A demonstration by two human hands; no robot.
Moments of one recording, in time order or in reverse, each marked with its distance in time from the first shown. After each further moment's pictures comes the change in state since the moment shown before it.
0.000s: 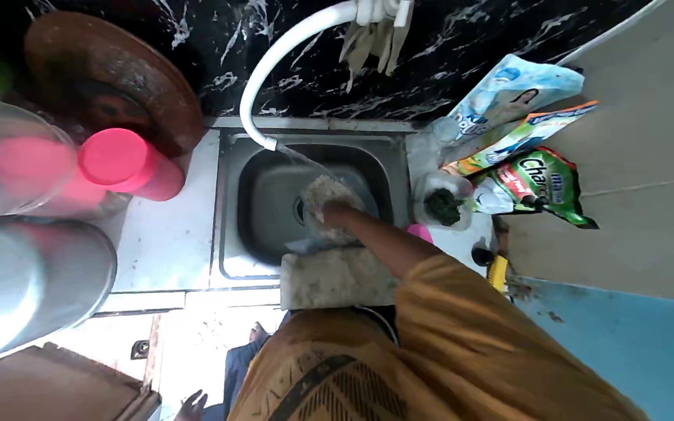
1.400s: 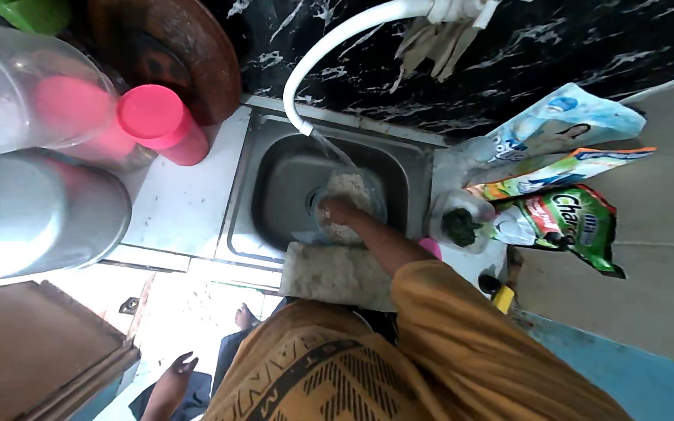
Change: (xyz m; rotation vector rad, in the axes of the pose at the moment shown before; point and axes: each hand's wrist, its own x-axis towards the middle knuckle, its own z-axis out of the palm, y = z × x) left_hand 0.012 0.005 0.007 0.024 -0.062 -0.100; right_hand 0.026 -0.005 0.005 -0.144 0.026 -0.149
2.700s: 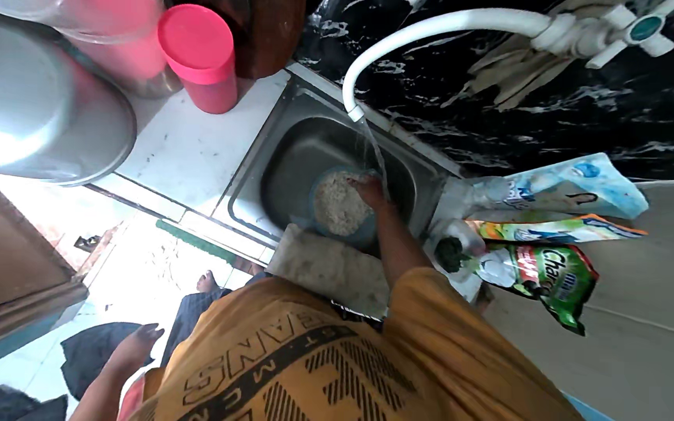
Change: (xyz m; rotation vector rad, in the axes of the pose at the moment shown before) left_hand -0.001 -0.028 0.031 -0.036 -0.093 -0.067; right_hand 0.000 0.042 -0.042 0.467 0.409 0.225
